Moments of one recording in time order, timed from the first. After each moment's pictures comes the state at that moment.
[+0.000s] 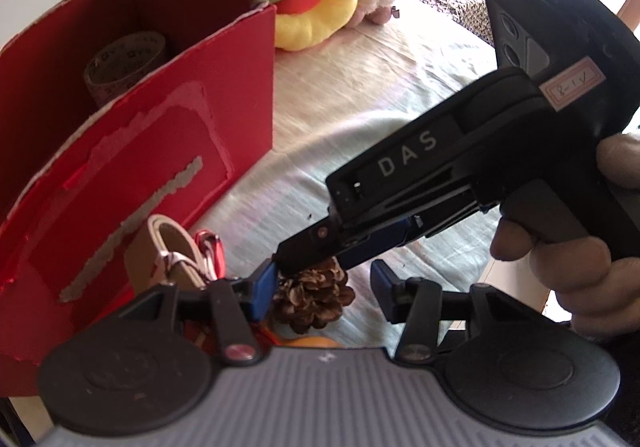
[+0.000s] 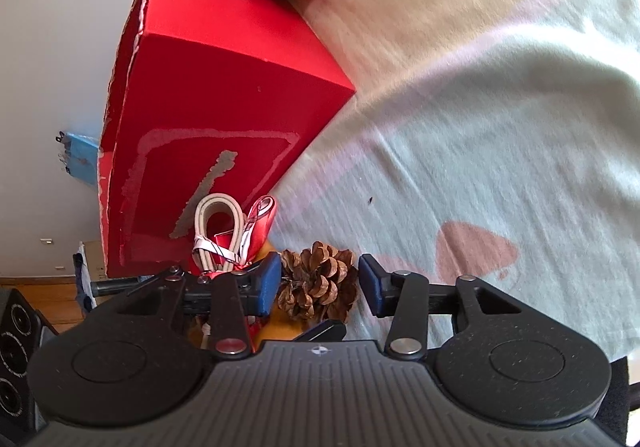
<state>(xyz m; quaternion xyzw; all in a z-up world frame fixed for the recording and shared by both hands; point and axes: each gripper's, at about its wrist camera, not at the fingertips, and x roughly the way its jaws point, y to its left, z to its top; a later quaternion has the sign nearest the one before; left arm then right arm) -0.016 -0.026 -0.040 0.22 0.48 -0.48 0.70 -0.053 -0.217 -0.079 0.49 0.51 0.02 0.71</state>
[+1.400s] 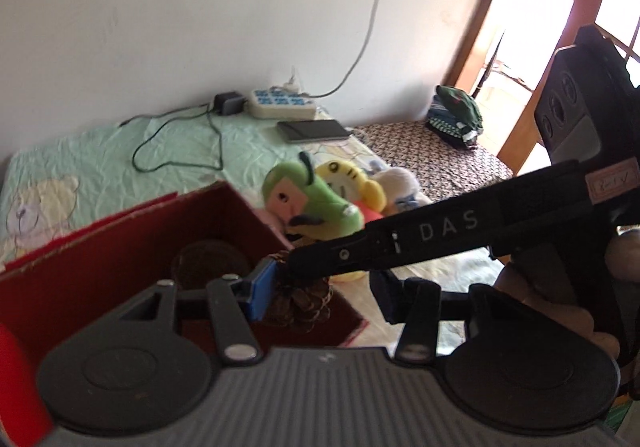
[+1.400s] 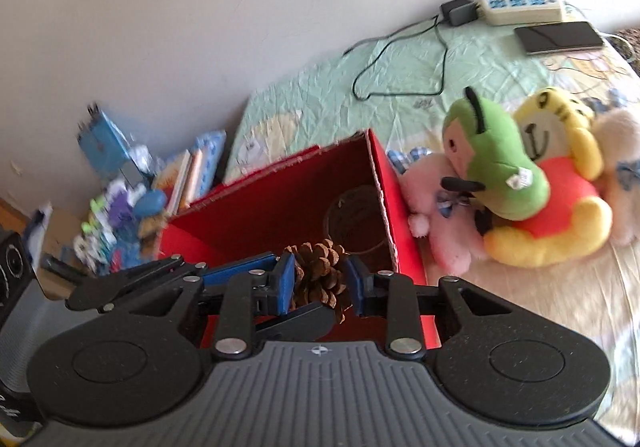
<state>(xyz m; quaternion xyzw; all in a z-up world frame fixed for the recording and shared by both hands) 0.085 -0.018 0.070 0.04 0.36 -0.48 0.80 0.064 -0.207 0.069 0.26 0.43 0.03 0.87</state>
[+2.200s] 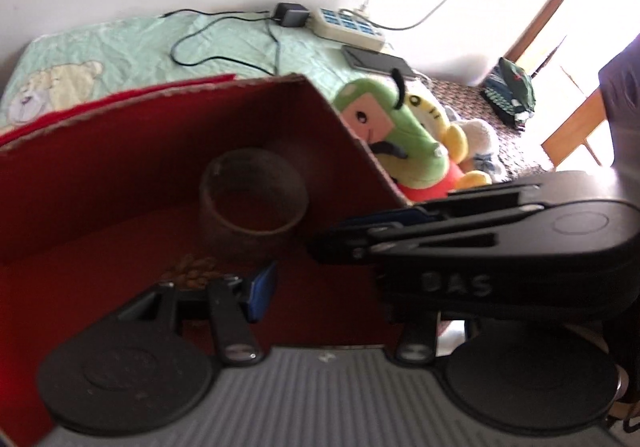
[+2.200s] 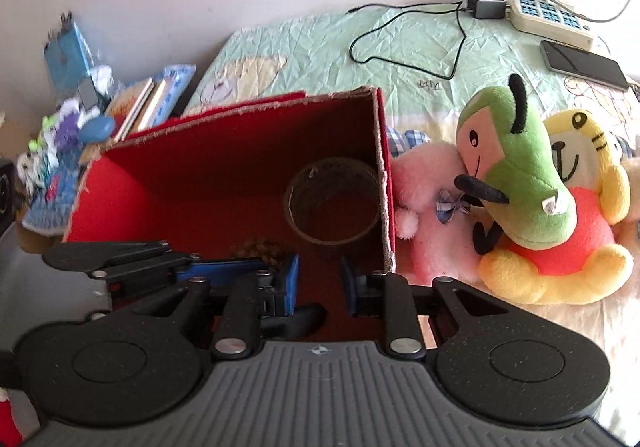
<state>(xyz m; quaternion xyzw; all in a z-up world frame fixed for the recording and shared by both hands) 0.125 -0.024 0.004 0.02 0.47 -0.41 0.78 0.092 -0.183 0.030 0.15 0.47 0.02 0.87</state>
